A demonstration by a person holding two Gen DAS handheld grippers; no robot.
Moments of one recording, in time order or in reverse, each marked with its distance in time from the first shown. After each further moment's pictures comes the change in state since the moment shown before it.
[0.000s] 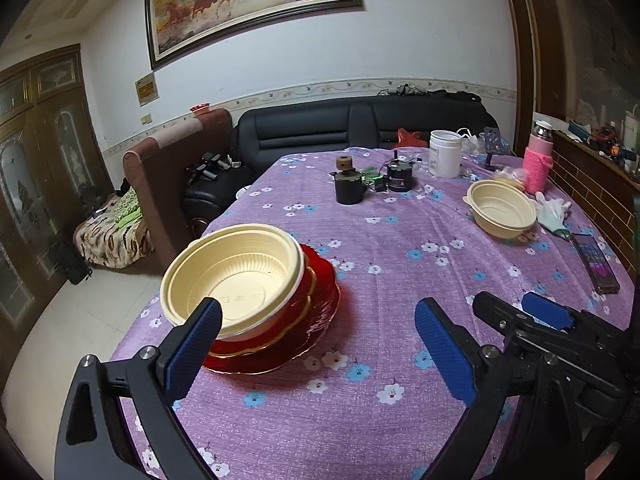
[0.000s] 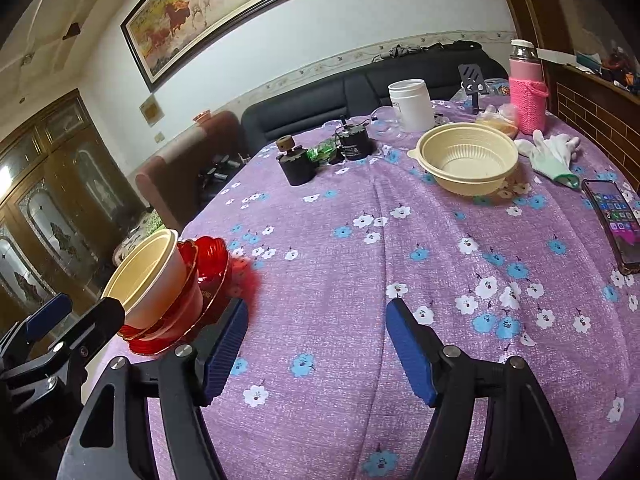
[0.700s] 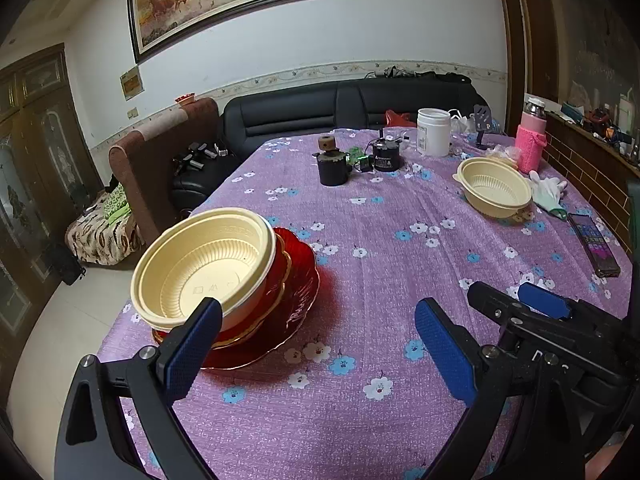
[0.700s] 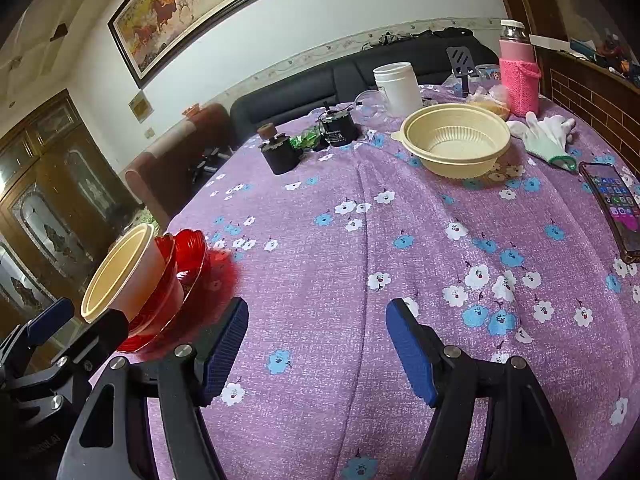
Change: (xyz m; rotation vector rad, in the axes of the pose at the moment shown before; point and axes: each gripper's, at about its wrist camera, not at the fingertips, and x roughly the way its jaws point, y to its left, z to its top) left arm 0.023 -0.016 -0.006 0.034 0.058 -0.029; right arm 0.015 -0.019 -0.003 0.030 0.039 -0.019
